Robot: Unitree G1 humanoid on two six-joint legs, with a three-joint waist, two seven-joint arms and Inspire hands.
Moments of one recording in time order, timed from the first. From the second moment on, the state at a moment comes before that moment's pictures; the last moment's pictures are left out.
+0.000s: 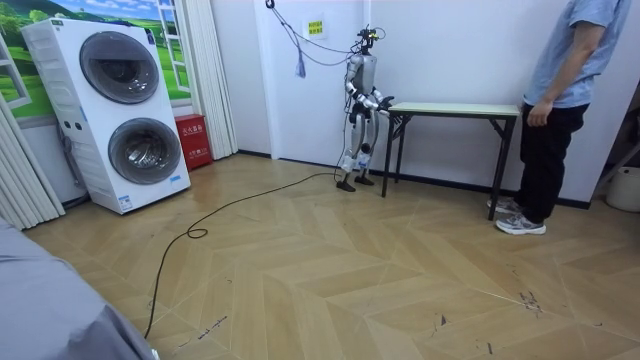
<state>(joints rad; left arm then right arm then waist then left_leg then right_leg) 0.24 0.17 -0.36 0.34 -0.87 0.07 -0.15 0.23 -0.20 0.34 0.33 1.21 0.03 0.36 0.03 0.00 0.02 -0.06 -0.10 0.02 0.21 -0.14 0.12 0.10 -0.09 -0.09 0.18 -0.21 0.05</state>
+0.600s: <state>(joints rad) 0.23 0.22 -0.32 0.56 -0.52 0.08 -0.17 0.21 -0.24 0.35 0.56 0.77 0.07 0.38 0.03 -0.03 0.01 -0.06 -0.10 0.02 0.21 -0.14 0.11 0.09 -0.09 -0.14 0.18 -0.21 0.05</state>
